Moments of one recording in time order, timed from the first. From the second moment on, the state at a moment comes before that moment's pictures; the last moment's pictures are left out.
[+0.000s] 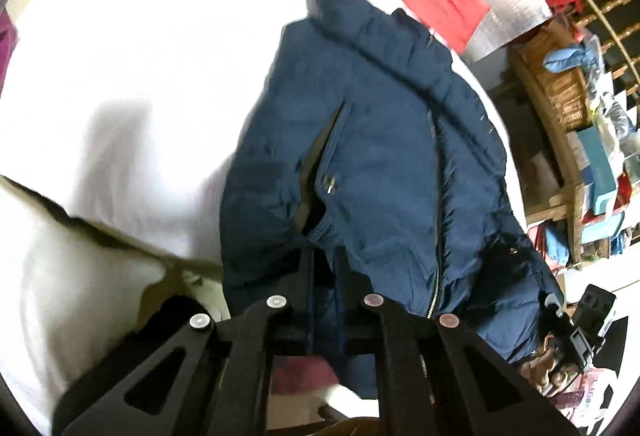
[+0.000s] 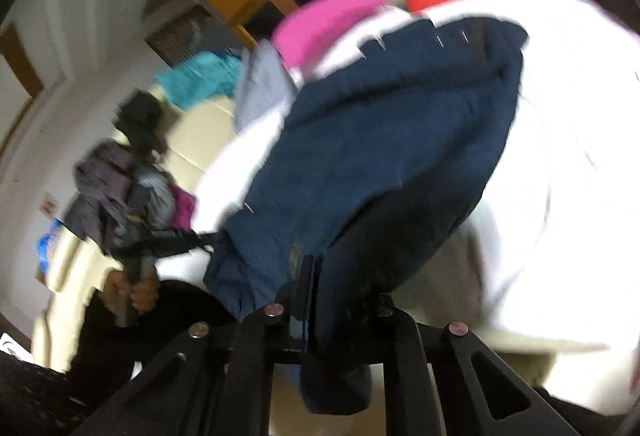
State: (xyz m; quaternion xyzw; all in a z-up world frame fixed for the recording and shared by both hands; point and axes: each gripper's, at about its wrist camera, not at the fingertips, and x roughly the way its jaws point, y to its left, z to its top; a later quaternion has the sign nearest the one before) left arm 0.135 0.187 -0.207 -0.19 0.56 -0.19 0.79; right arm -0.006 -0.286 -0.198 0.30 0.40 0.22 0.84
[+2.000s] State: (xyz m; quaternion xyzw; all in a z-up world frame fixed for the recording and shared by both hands) left arm 0.143 0.175 -0.305 -0.27 0.63 -0.07 0.72; right arm -0.008 -0.269 -0.300 0.33 0.53 0.19 0.76
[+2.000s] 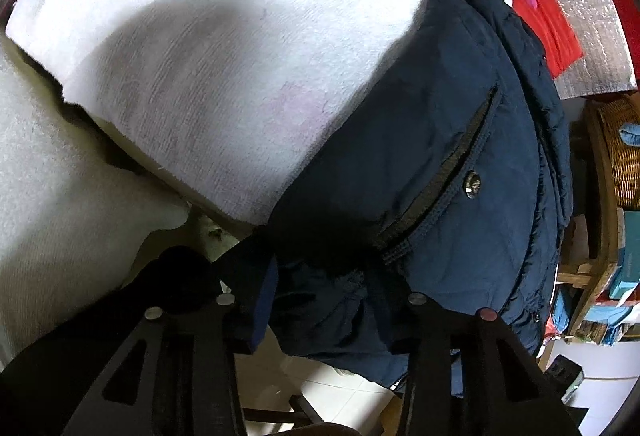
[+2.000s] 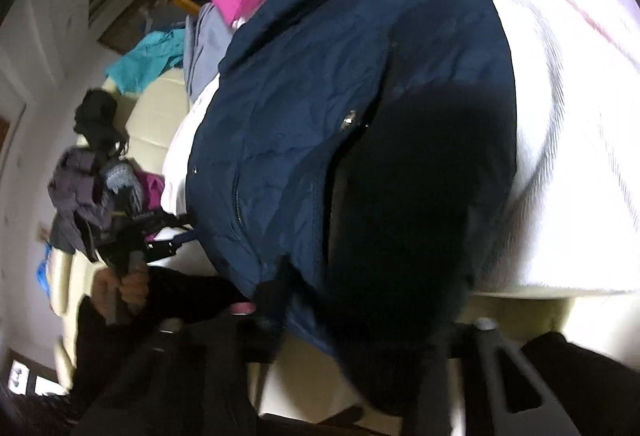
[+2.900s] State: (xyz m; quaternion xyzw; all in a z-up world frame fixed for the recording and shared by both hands) left arm 0.239 0.121 -0.209 -0.28 0.56 -0.20 0.75; right arm 0.100 -0.332 -0.229 0.39 0.36 0.13 0.84
